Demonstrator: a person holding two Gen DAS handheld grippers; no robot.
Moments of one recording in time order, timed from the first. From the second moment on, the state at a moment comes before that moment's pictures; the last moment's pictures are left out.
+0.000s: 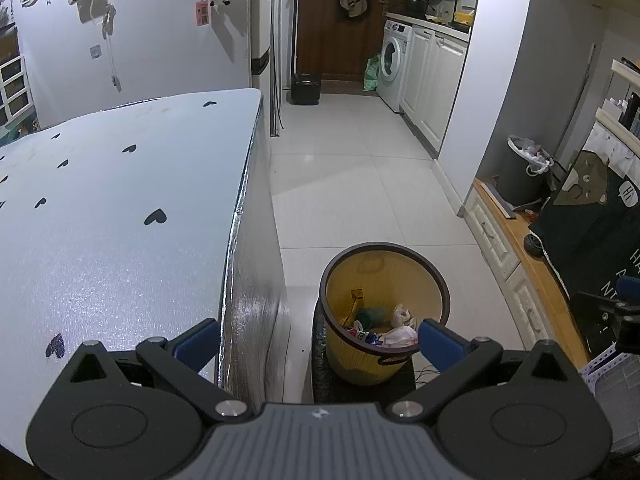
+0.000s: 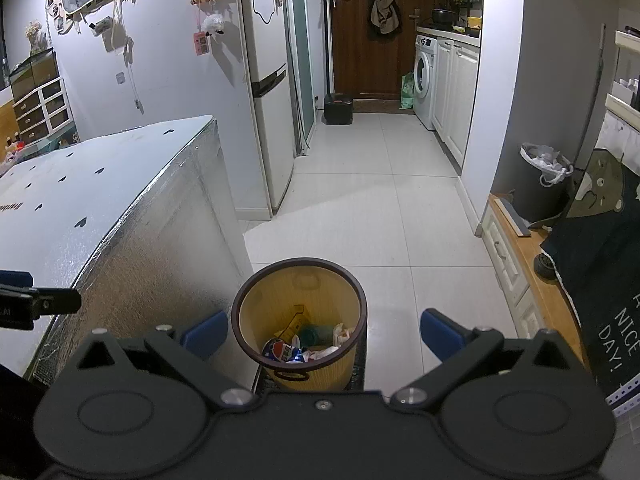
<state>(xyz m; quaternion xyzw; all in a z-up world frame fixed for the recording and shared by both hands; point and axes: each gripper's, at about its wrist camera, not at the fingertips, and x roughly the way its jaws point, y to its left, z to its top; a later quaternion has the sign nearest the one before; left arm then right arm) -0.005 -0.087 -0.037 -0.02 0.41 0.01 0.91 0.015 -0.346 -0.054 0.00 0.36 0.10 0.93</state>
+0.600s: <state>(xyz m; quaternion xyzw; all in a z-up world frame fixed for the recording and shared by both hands) -0.005 -0.088 -0.037 -0.02 0.41 0.01 0.91 0.017 -0.347 -0.053 0.00 0.36 0.10 0.93</state>
